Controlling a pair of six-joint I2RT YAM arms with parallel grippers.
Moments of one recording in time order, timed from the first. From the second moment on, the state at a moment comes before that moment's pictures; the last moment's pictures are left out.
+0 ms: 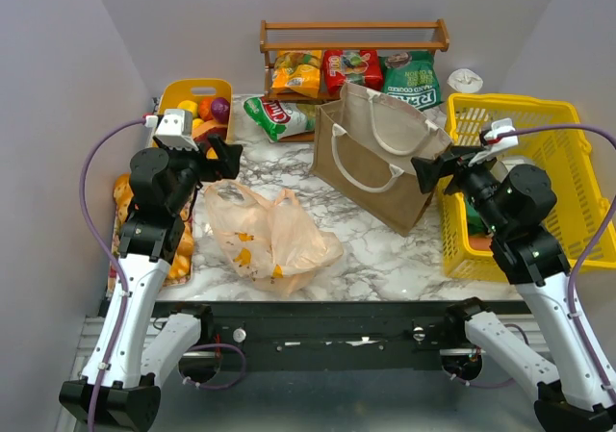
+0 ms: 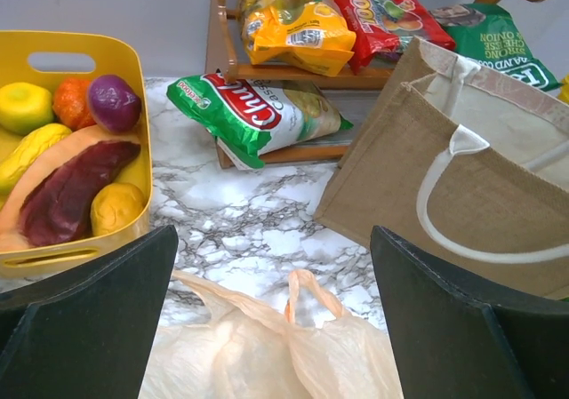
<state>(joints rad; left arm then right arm) -0.14 0.84 0.98 -0.23 0.16 -0.25 0.33 0.73 1.01 -0.30 -0.04 0.08</state>
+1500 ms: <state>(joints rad) -0.30 1.19 1.04 -0.15 0.36 -0.49 0.55 1.36 1.32 -0.54 0.12 -0.26</state>
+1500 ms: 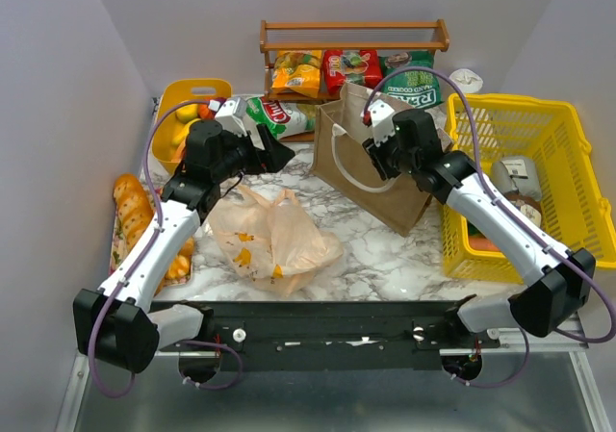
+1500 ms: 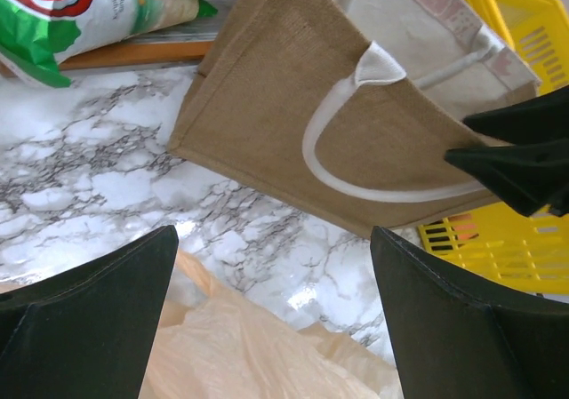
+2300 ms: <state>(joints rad) -0.30 1.24 1.03 -0.06 0.46 -0.61 0.87 1.45 1.43 -0.60 0.03 -0.06</state>
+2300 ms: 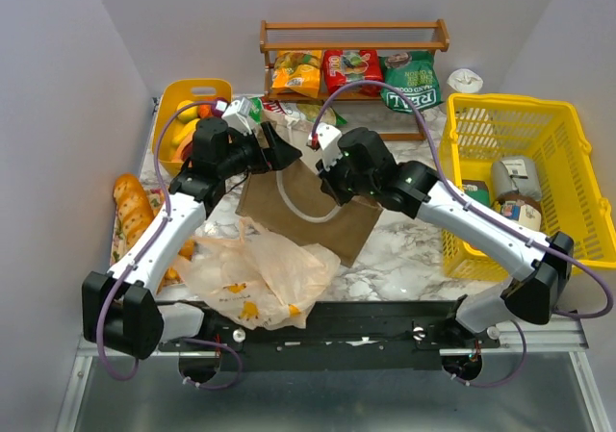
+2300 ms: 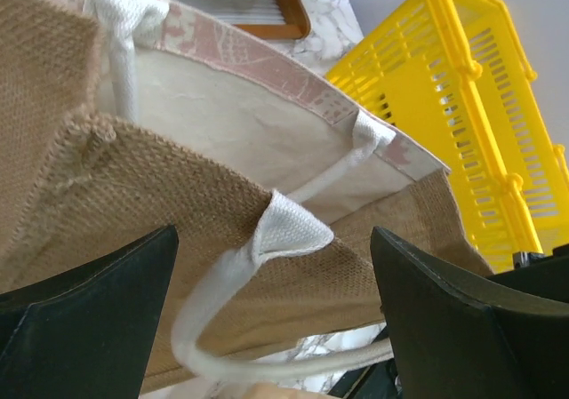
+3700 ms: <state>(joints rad) -0.24 1.43 1.12 -0.13 0.56 -0.53 1.12 1.32 1.48 -0.53 -0.13 -0.08</state>
